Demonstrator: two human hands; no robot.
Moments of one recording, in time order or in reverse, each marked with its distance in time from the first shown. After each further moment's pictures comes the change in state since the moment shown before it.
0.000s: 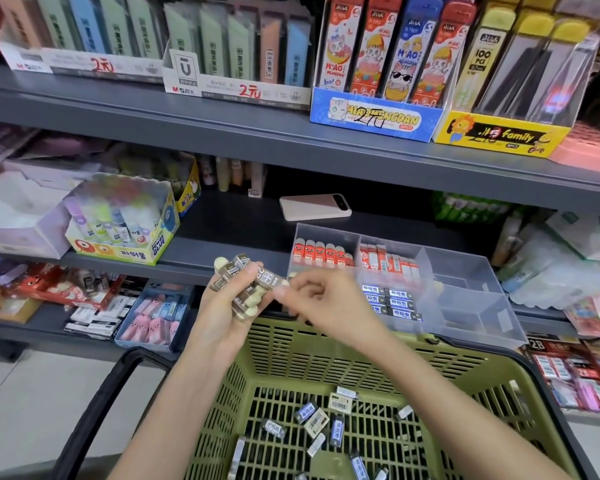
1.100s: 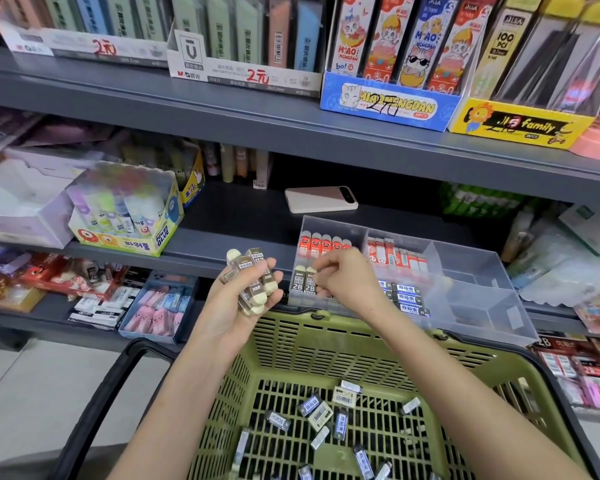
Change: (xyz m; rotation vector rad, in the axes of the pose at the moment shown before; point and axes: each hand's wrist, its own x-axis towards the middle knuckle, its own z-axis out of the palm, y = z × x) left_hand -0.005 0.002 0.002 0.022 0.003 -0.078; right_hand 0.043 0.033 -0.009 -0.185 0.120 0.204
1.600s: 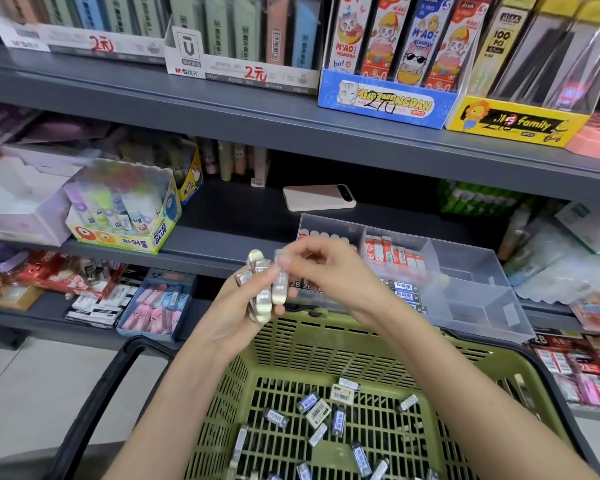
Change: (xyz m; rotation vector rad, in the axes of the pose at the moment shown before) left_hand -0.001 -0.003 -0.003 0.149 -0.257 -0.059; right_hand -0.034 -0.043 -0.011 0.350 -0.226 -0.232
